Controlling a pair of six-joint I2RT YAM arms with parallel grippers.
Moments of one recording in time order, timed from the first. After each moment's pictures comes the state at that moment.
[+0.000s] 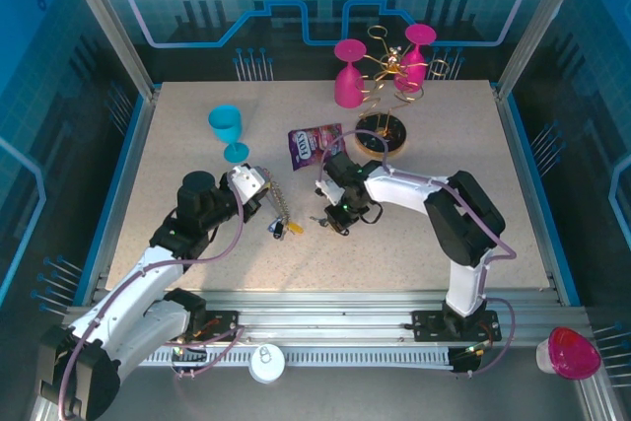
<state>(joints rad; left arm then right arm) -0.32 0.86 0.52 0.02 0.32 0.41 0.68 1.86 1.19 -0.70 -0.22 0.05</state>
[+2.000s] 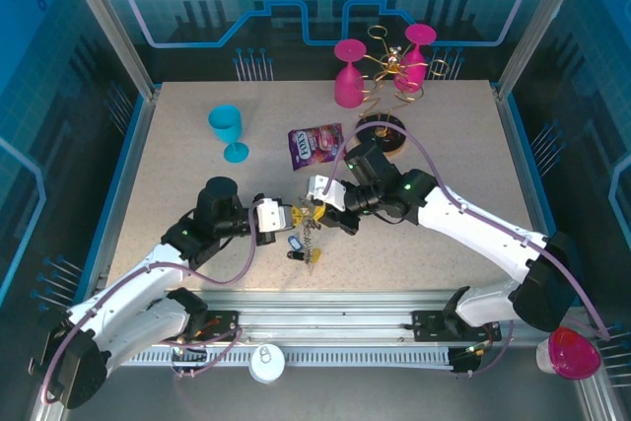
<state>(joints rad) -0.51 0.90 0.54 -0.06 0.65 0.65 0.79 1.36 1.14 -0.63 -0.48 -0.50</state>
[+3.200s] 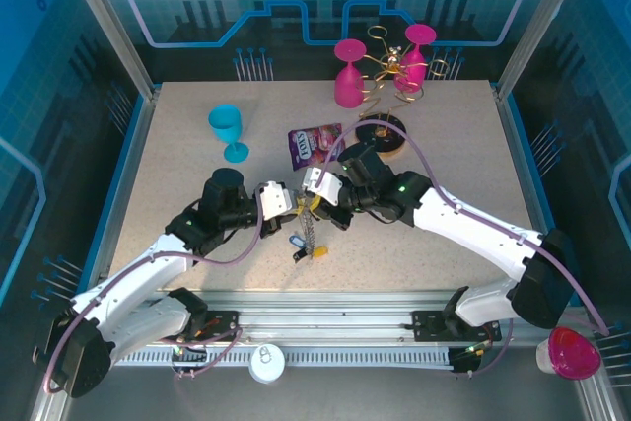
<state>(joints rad) -0.51 0.98 0.62 -0.11 0.55 0.51 0.82 1.38 1.14 -0.54 -0.32 -0.36</state>
